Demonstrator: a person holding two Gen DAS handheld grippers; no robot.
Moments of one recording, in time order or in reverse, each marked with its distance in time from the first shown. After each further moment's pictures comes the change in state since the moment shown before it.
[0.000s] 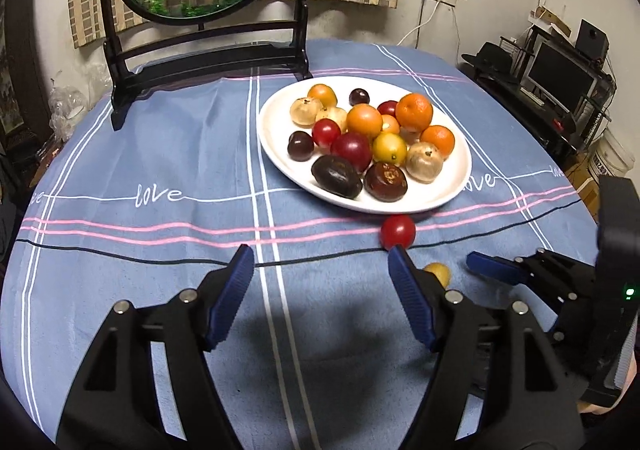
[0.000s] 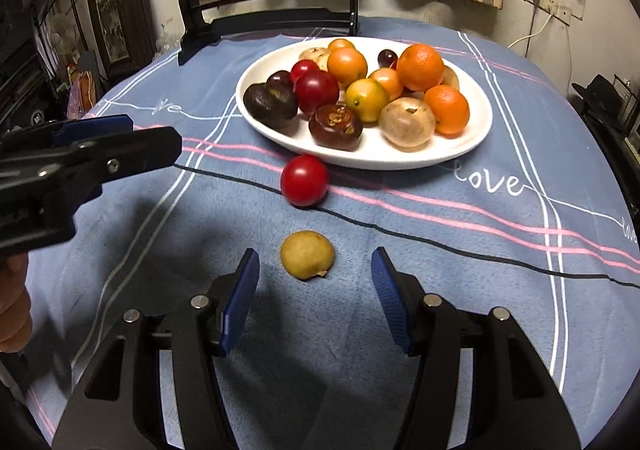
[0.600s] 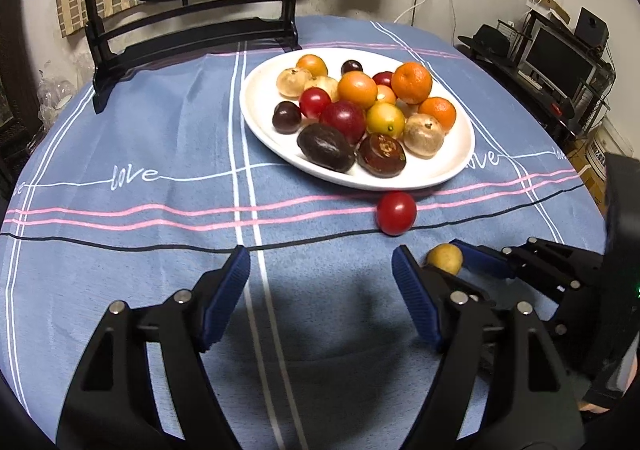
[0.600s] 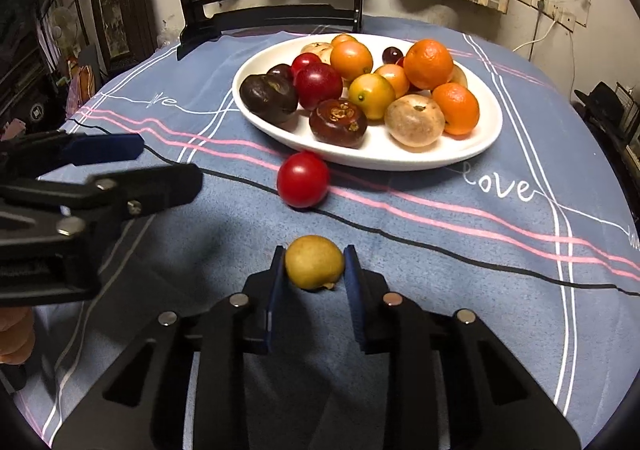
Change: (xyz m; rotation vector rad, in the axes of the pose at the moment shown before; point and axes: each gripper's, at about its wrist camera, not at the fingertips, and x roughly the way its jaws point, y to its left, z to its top) left arm 0.027 -0.007 -0.007 0.006 0.077 -0.027; right arm 0.002 -0.007 -0.001 0.002 -0.025 0.003
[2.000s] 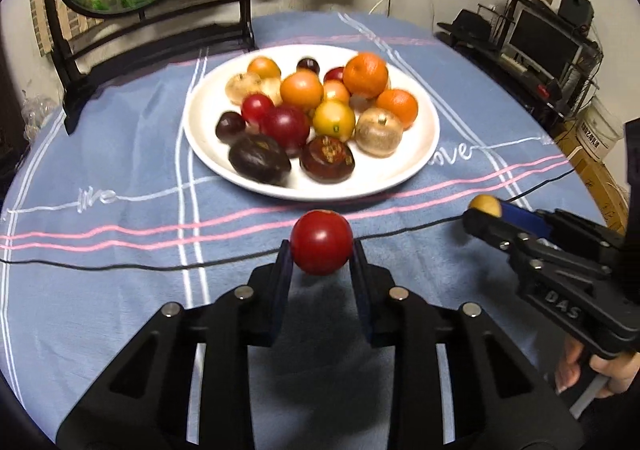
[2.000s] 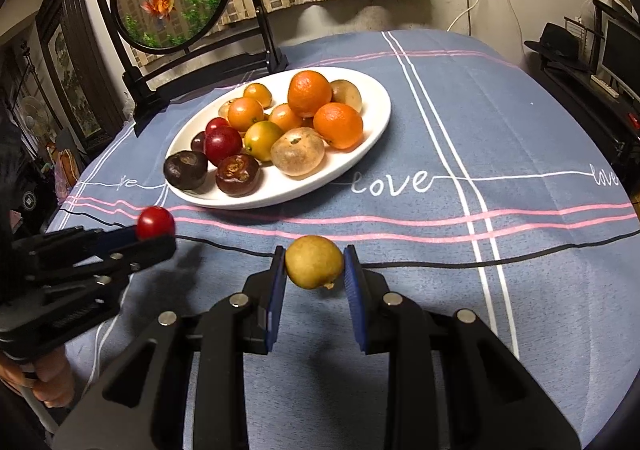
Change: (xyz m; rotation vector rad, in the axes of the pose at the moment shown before) left arm 0.008 -0.040 0.011 0.072 -0.001 -0.024; right arm -0.038 -0.069 -0.003 0.248 -0.102 0.001
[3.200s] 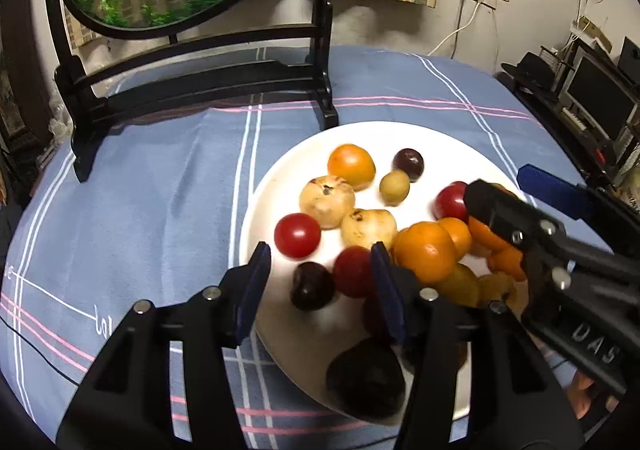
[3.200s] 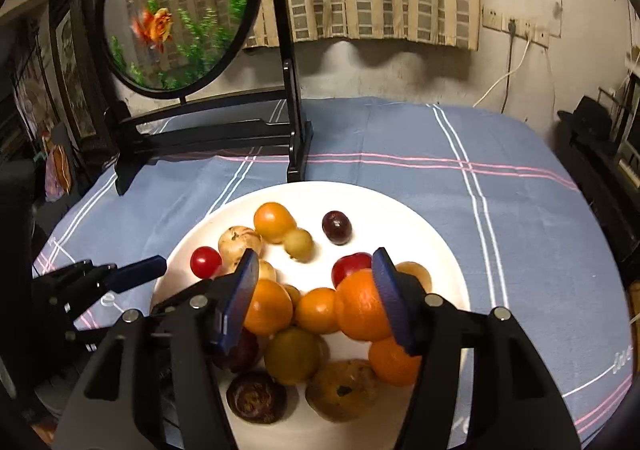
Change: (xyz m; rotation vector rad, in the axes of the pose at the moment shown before) left arm 0.068 0.068 0.111 -0.138 -0.036 0.117; right arm 0.084 0.046 0.143 -0.135 -0.074 -0.039
